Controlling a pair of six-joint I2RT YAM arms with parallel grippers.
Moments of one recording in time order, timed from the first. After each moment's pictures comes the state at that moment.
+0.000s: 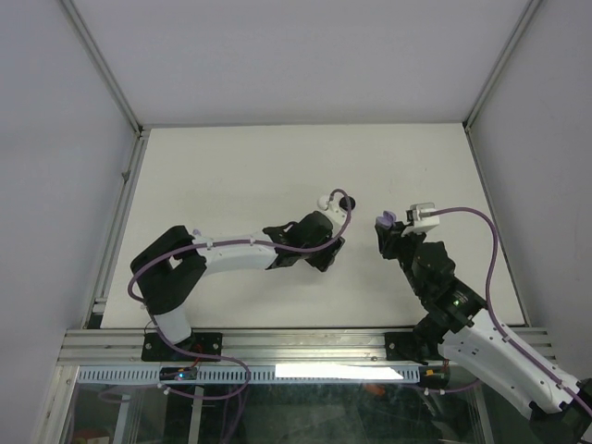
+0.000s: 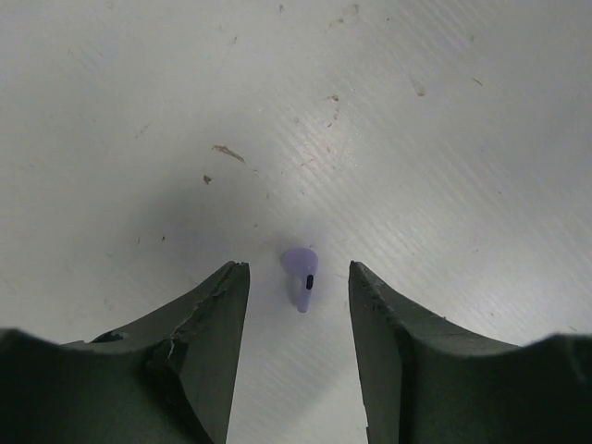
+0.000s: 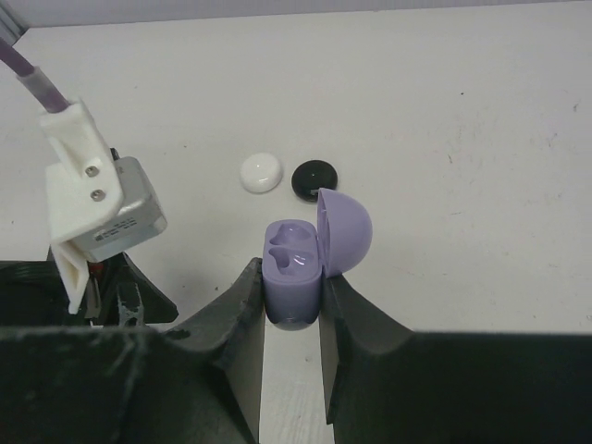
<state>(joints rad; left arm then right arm) -1.01 1.73 1.03 -0.07 -0.05 -0.23 0.73 0.46 0.40 -0.11 0.45 0.23</state>
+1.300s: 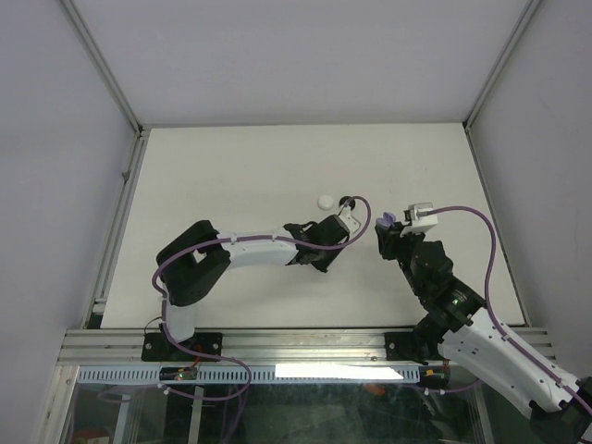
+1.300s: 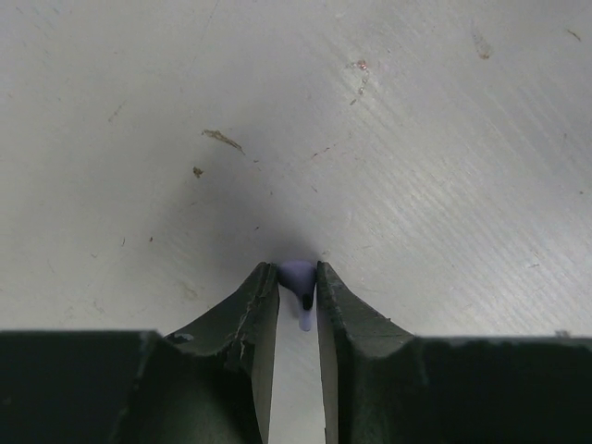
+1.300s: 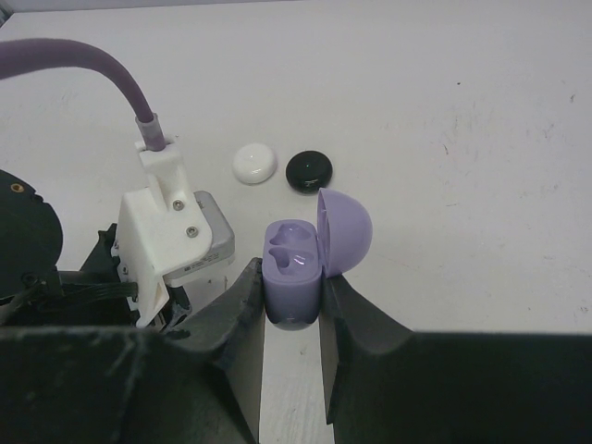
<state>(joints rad) -1.06 1.91 1.22 -0.30 -0.14 -0.21 0.73 0.47 0.40 -0.13 0.46 0.23</state>
